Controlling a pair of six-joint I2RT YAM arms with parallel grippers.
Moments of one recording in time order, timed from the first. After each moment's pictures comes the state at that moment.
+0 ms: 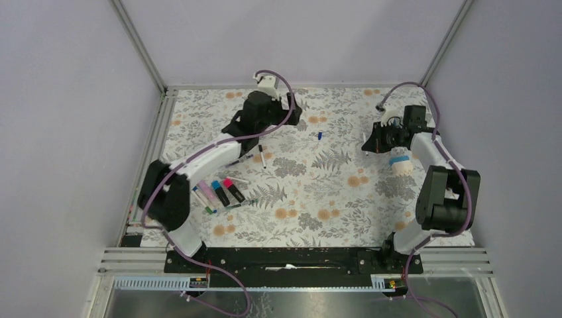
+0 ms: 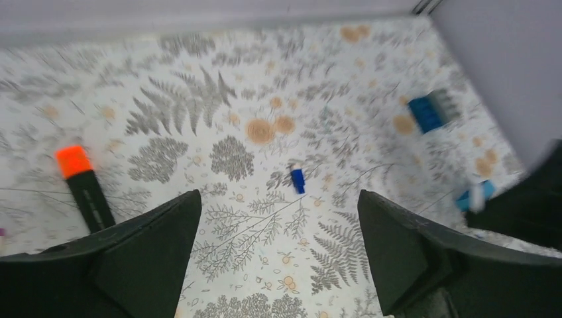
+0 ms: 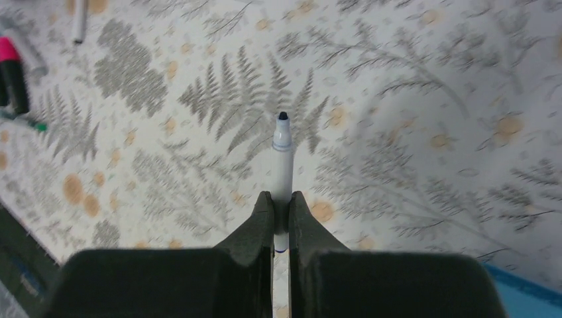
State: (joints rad) left arm -0.59 1.79 1.36 0.08 -0.05 -0.40; right arm -0.15 1.56 1.04 -0.49 -0.74 -0.29
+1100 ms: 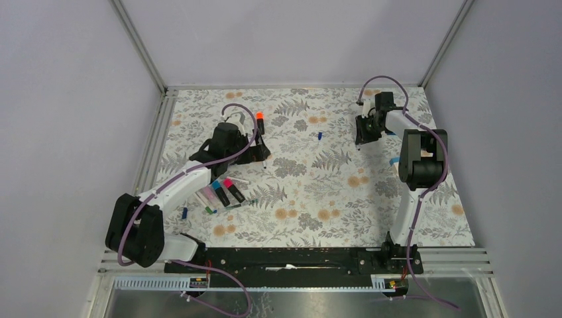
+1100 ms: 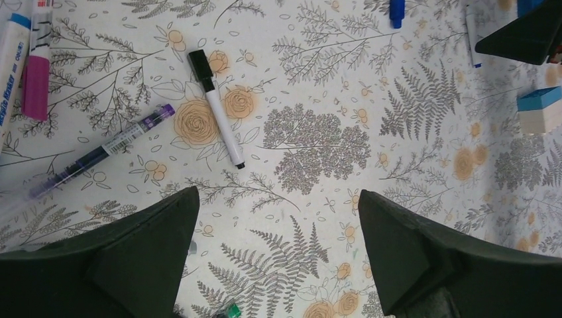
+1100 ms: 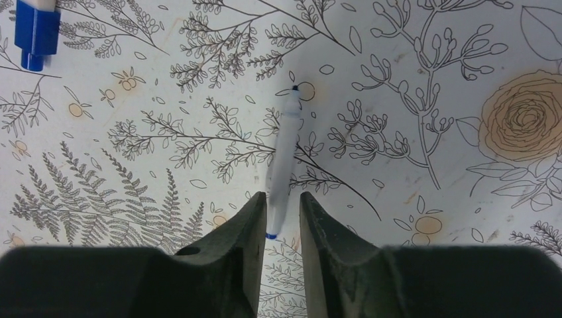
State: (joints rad) left arm -0.43 1.33 0.85 -0.14 0.09 -0.52; right arm 0.00 2.08 1.48 -0.55 -0.30 -0.19
